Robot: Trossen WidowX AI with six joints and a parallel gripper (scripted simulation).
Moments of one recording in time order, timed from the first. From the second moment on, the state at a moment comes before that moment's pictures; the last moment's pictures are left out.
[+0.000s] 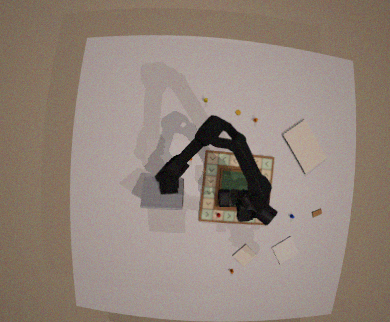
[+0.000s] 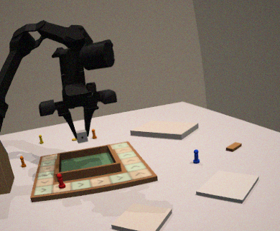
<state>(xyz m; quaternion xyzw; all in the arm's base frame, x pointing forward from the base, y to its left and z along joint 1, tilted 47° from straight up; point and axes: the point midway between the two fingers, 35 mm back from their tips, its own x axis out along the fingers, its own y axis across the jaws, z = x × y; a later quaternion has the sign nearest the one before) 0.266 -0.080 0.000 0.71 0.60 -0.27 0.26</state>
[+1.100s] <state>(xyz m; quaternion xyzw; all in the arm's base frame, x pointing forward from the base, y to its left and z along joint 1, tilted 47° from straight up) 0.253 -0.052 -0.010 0.54 0.47 -0.55 0.44</state>
